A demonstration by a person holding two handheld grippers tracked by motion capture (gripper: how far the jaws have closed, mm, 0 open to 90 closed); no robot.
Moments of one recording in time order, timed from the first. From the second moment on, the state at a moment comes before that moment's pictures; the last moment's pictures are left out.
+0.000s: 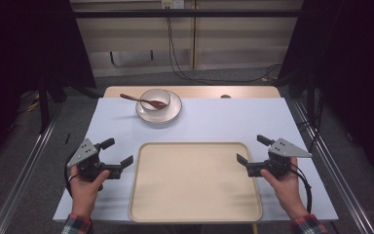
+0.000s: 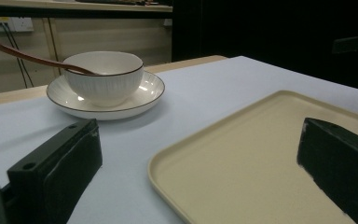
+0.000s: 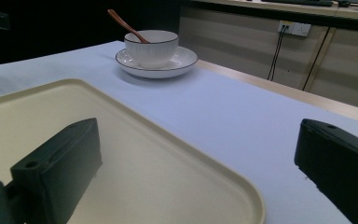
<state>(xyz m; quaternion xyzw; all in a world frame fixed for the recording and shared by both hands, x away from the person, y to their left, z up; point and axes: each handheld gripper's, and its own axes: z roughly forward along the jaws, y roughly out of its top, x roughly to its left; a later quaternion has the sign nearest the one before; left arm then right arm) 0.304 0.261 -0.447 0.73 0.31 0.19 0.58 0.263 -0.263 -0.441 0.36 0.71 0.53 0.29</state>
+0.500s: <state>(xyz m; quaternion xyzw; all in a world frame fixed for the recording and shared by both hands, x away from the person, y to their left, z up) 0.323 0.252 -0.459 0.72 0.35 0.18 0.57 0.260 -0.259 -0.442 0.36 0.71 0.54 0.28</state>
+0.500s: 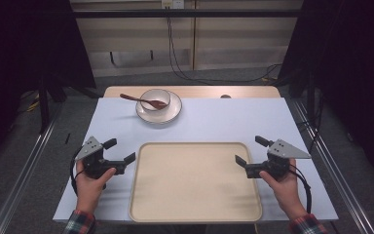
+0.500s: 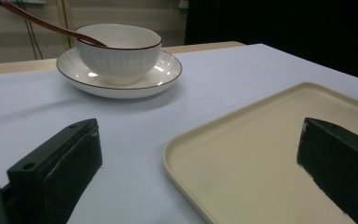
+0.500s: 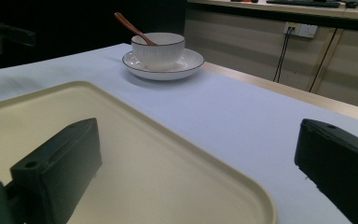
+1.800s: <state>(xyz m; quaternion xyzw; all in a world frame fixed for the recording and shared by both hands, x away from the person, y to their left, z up) 0.435 0.225 -0.440 0.67 0.44 0.23 0.55 0.262 -0.256 -0.444 0.35 0.71 0.55 0.26</state>
